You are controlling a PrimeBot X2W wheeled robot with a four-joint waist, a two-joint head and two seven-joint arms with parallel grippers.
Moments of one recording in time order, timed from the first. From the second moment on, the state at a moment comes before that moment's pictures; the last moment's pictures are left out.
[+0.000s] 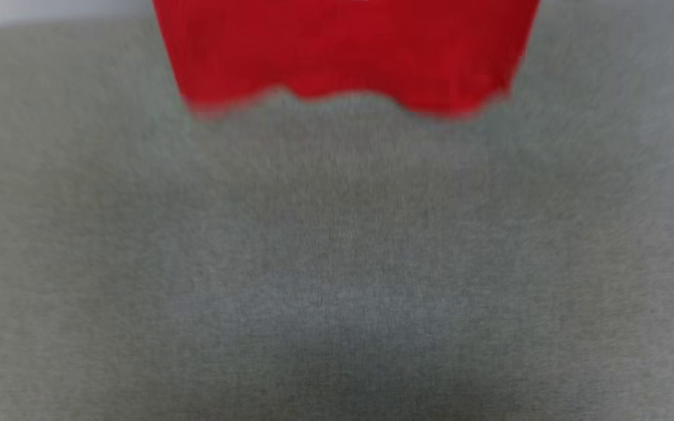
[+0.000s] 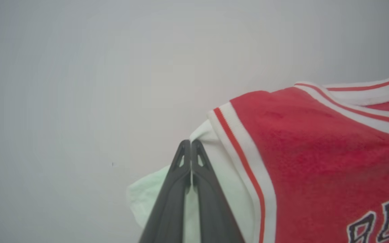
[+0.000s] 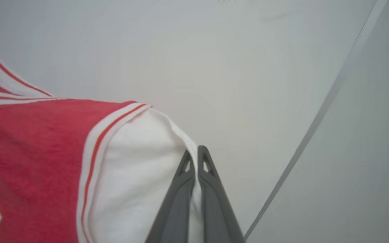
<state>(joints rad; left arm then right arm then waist) -1.90 0.45 -0.89 1.09 -0.67 -0.08 0.15 -1.79 -0.34 0.79 1.12 0.60 0.13 -0.19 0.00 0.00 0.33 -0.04</state>
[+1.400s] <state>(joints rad) -1.25 0.45 -1.02 0.99 -0.91 -0.13 -0.03 -1.05 -0.46 0.61 0.62 0.80 0.13 0.19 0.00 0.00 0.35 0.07</state>
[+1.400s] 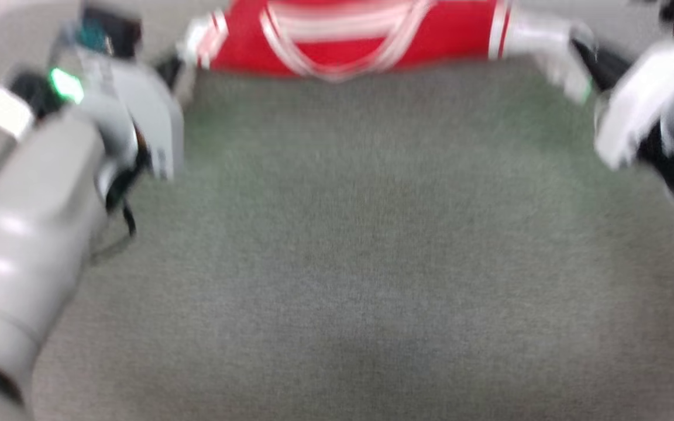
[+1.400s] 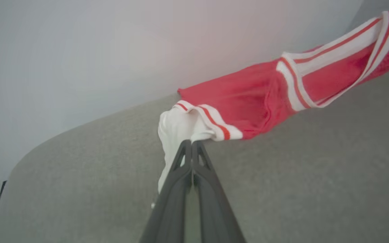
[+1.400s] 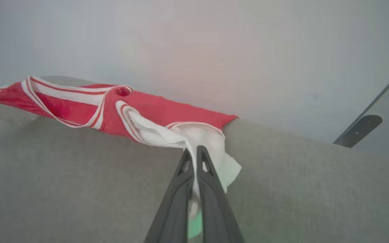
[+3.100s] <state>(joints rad) -0.42 0.73 -1.11 0.16 -1.14 0.24 0.01 -0.24 -0.48 0.25 0.18 0.68 0.13 0.74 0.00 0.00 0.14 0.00</state>
